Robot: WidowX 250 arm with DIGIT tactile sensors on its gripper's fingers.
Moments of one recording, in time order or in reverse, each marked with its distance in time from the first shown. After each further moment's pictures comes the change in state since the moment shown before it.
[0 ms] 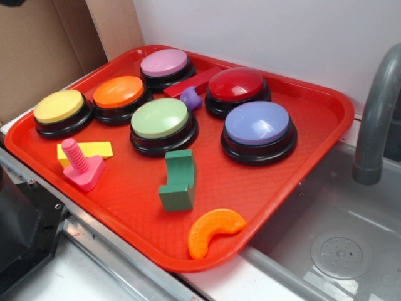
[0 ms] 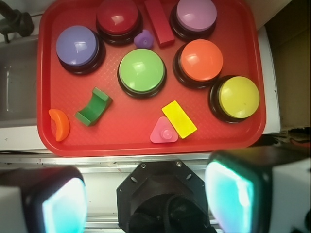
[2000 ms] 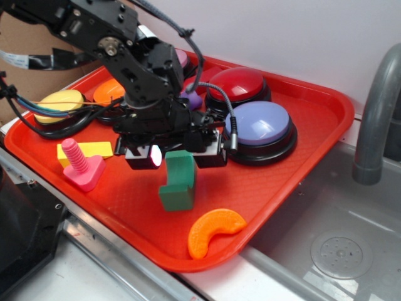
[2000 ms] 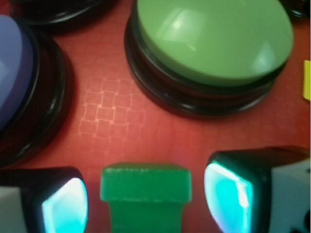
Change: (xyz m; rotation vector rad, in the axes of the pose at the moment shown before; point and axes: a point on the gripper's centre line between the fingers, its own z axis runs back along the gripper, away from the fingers) arm 0.063 -0.069 -0.214 0.048 -0.185 0.609
